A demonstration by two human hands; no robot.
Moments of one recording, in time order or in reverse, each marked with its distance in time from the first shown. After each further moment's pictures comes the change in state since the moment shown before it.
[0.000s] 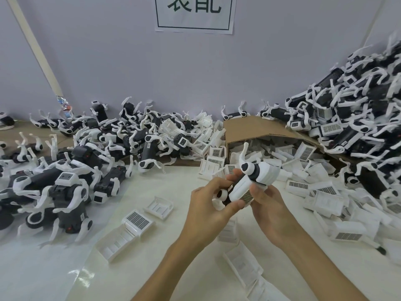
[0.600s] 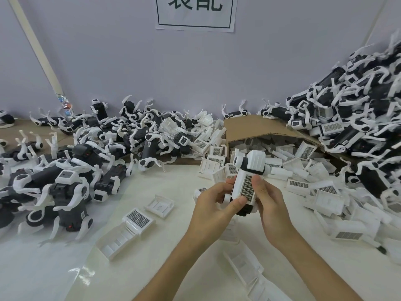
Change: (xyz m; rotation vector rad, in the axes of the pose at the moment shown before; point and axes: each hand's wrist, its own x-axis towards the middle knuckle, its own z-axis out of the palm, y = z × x) left_hand 0.001 -0.009 0.009 -0.129 -0.033 -0.173; right_hand -0.002 0.010 -0.001 -0.238 0.197 -0.030
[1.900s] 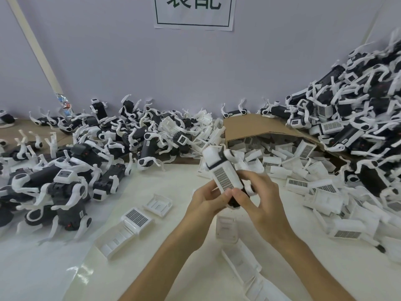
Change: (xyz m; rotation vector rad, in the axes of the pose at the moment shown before) left_hand 0.004 -0.002 -0.012 -0.459 -0.209 -0.109; right_hand -0.004 0.000 -0.003 -0.700 -0.009 -0.297
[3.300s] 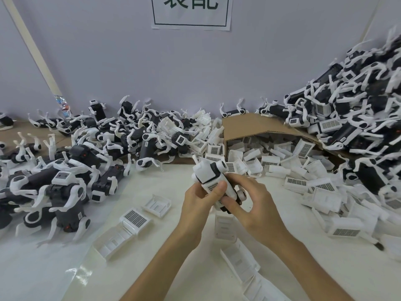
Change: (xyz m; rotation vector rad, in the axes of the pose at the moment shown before) left_hand -0.001 0.001 0.003 0.051 0.235 0.053; right_hand -0.002 0.001 0.004 0.021 -0.082 -0.106
